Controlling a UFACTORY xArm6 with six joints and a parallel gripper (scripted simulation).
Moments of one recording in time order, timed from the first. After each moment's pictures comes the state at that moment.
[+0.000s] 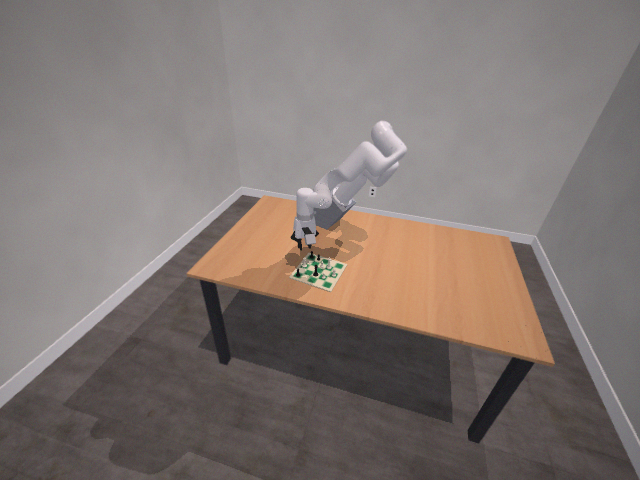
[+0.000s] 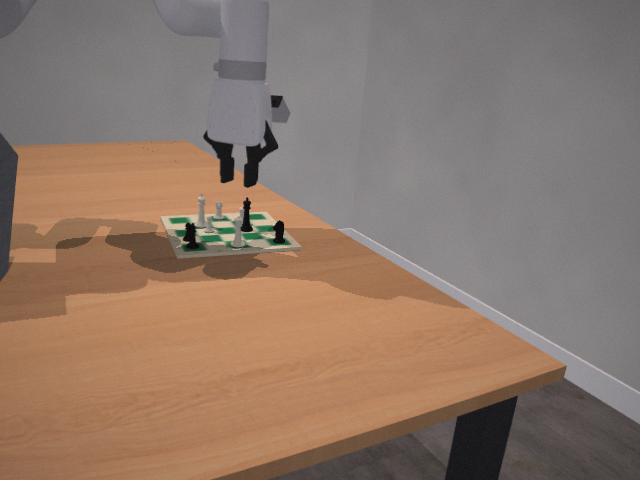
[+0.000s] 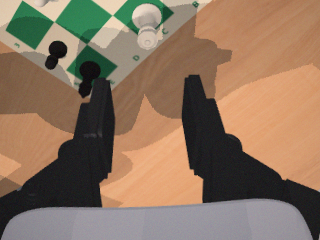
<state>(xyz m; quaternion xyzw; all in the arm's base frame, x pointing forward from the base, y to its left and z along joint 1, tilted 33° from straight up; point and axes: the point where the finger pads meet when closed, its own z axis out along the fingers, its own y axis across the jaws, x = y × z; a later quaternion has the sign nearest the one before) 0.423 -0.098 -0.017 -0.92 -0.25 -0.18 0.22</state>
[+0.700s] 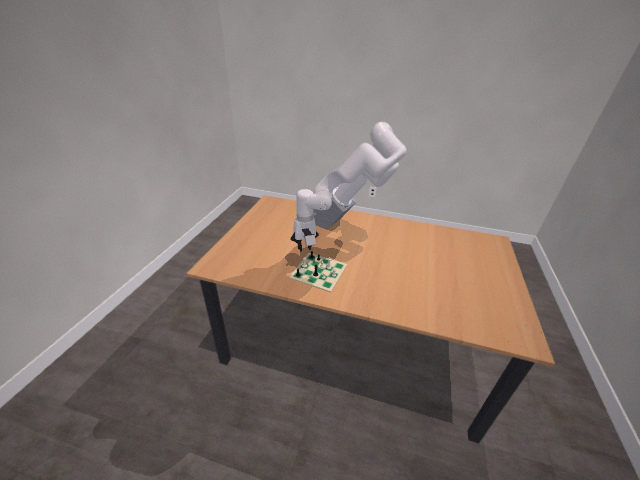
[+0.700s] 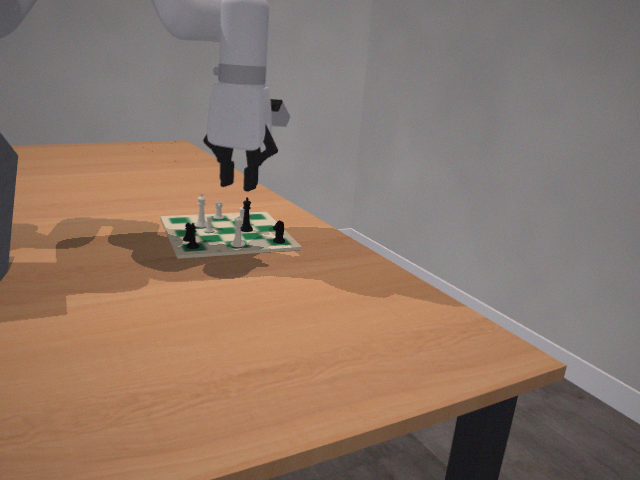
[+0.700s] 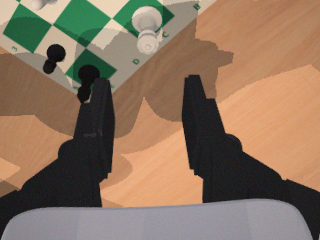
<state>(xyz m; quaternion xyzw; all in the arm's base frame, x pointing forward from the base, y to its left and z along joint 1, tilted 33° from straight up) 0.425 -0.095 -0.023 -0.92 -0.25 -0.18 0.22</state>
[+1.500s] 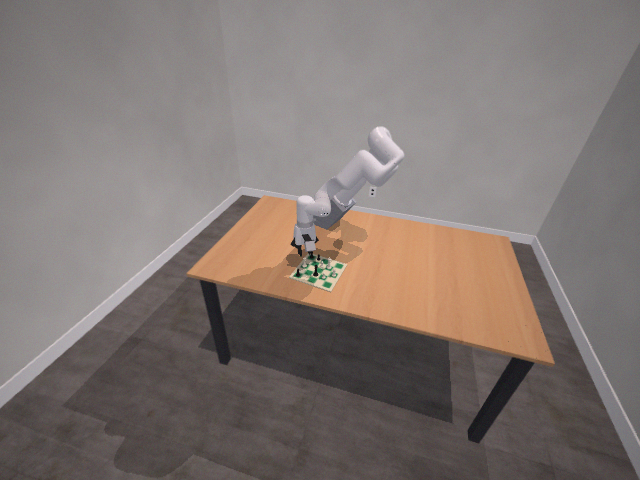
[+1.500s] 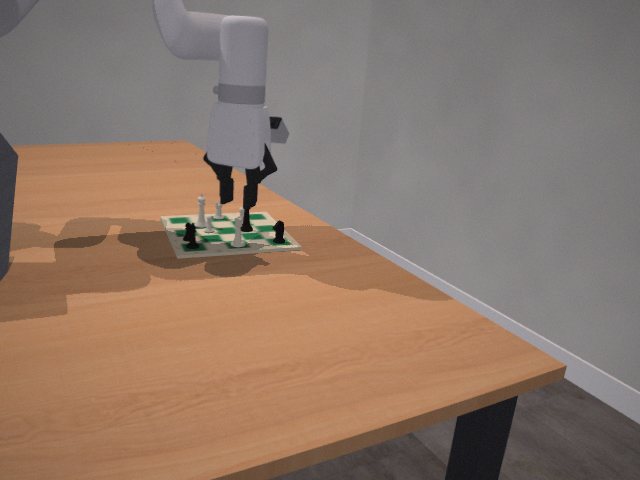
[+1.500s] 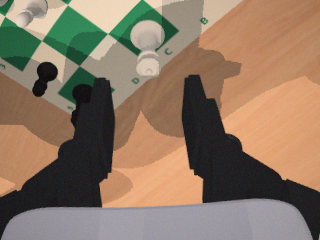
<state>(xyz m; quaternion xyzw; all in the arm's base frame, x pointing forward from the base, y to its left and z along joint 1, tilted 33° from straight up) 0.432 -0.079 -0.048 -0.92 -0.25 -0.18 0.22</state>
